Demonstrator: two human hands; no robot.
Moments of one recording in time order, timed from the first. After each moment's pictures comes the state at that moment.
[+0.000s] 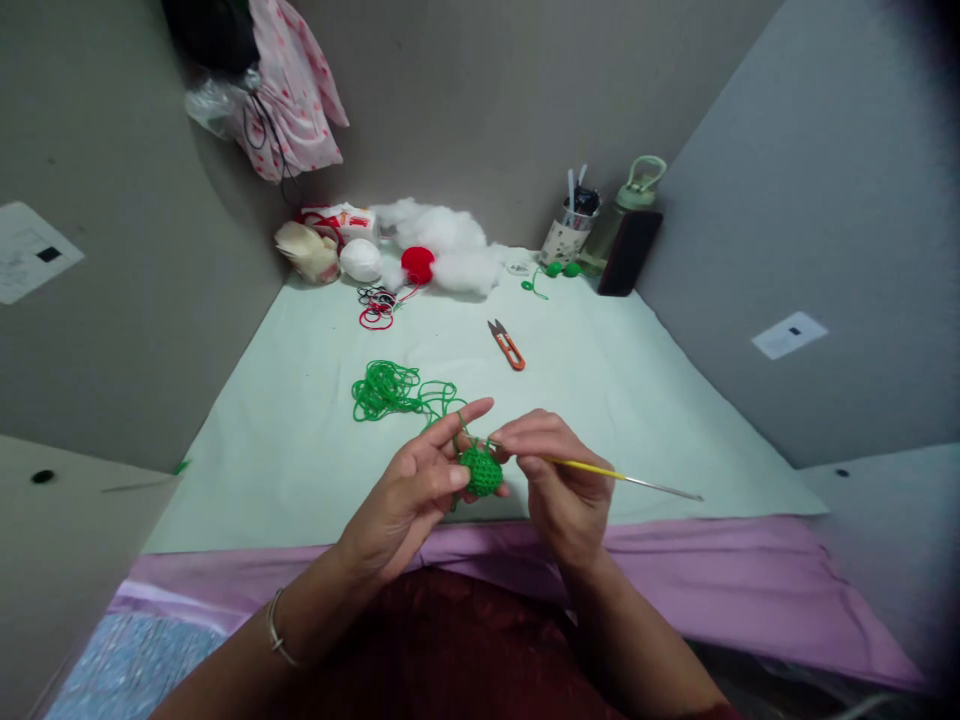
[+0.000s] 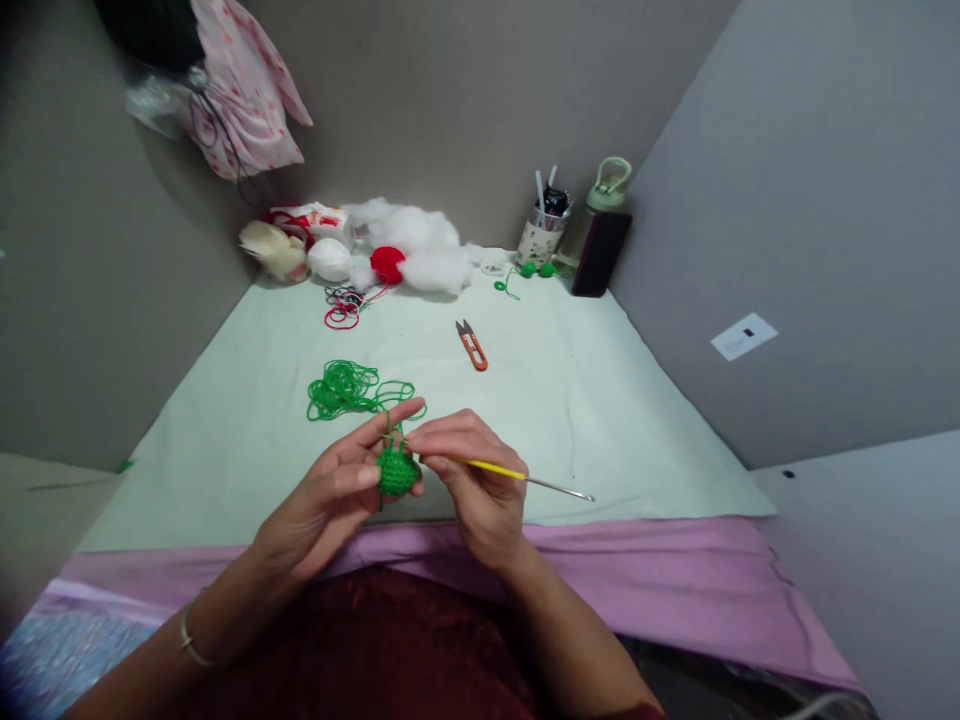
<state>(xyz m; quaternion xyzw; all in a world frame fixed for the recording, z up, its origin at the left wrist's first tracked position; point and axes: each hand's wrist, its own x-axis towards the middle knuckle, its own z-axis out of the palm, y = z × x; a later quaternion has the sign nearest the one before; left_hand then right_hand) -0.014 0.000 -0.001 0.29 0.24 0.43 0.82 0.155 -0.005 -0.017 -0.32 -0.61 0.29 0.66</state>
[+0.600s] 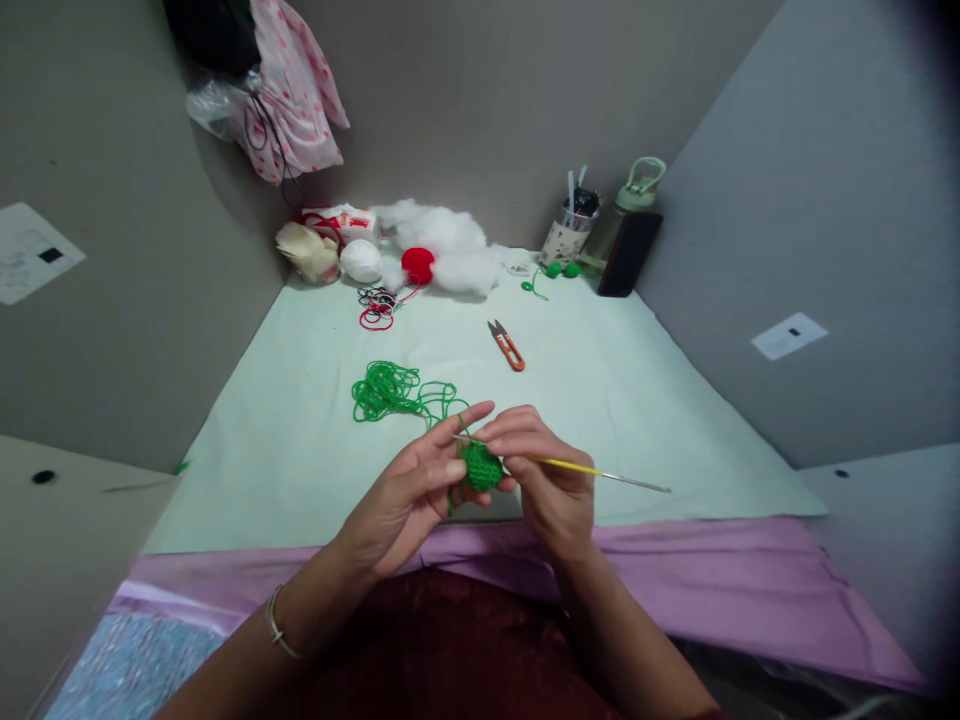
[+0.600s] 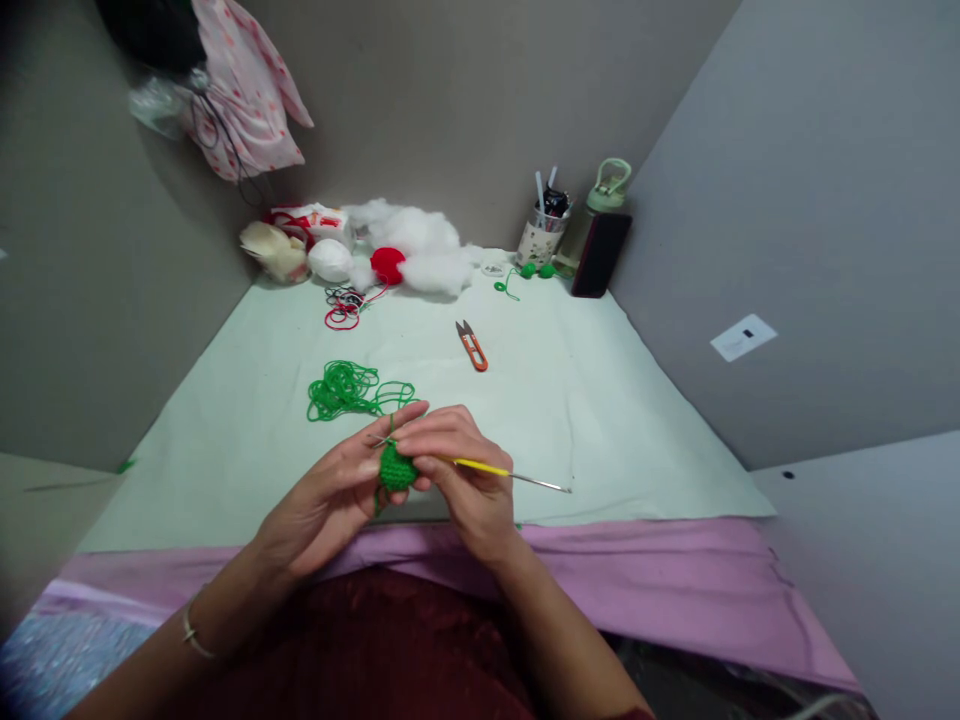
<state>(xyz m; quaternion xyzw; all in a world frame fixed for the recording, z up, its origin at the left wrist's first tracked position) -0.016 0.003 -0.006 0.27 0.20 0.41 0.85 0.155 0.001 -0.020 -0.29 -0.63 0.34 0.63</state>
